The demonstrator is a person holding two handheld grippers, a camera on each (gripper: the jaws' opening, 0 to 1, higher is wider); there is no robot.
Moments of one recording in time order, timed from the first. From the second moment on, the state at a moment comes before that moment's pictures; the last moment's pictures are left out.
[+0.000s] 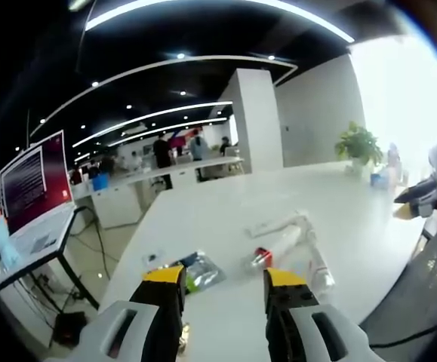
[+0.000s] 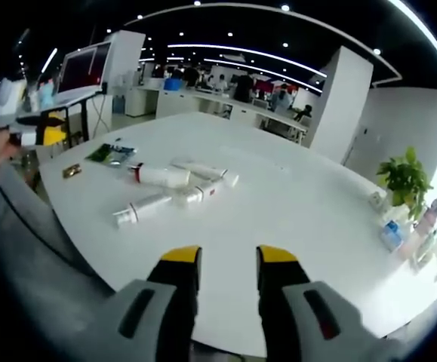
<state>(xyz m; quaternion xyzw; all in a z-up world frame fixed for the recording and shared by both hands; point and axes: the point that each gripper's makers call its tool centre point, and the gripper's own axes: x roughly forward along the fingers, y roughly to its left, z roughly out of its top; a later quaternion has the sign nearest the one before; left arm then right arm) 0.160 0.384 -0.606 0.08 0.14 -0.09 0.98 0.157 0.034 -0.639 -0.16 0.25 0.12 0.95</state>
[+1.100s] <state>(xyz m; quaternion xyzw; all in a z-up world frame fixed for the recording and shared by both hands) 0.160 0.380 -0.607 0.09 0.14 -0.11 0.98 0.160 0.031 -0.647 -0.16 0.27 0.11 0.94</state>
